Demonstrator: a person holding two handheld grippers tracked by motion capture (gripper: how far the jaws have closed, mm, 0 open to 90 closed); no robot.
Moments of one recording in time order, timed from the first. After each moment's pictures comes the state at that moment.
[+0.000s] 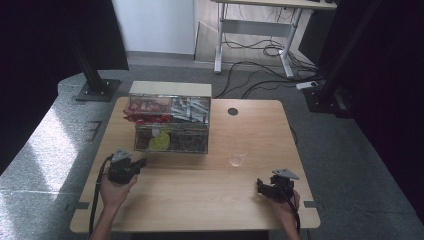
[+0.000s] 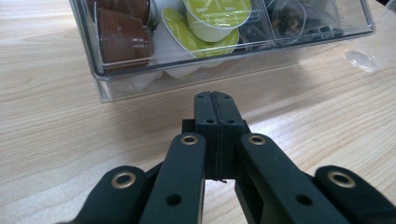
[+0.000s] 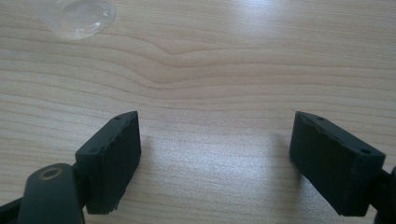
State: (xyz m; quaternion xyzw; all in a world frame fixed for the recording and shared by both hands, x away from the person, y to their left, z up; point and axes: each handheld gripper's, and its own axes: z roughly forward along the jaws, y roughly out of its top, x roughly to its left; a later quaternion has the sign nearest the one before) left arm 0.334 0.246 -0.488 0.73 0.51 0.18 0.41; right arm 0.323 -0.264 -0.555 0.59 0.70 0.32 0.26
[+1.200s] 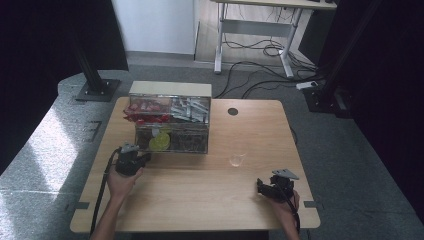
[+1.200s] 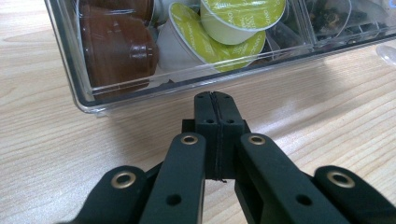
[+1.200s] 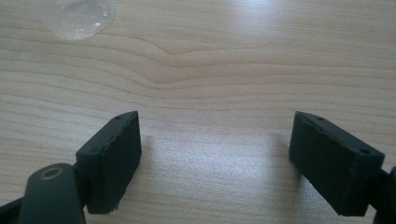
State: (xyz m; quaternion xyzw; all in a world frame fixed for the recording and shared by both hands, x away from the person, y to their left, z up) left arm 0.368 0.239 -0.500 0.75 0.51 0.18 0.39; right arm 0.322 -0.264 -0.555 0.59 0.70 0.32 0.26
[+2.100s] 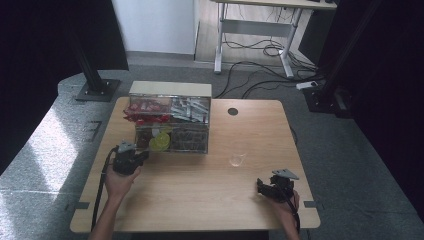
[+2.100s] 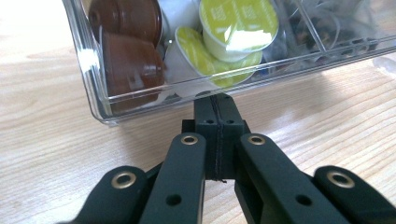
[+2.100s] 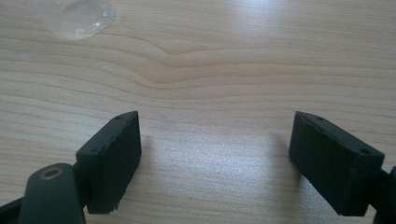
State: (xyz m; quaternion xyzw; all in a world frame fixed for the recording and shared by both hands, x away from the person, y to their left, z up) left arm 0.361 0.241 -0.484 0.74 0.51 0.19 0.40; right arm 0.322 -0.264 -0.555 0.59 0.70 0.32 0.26
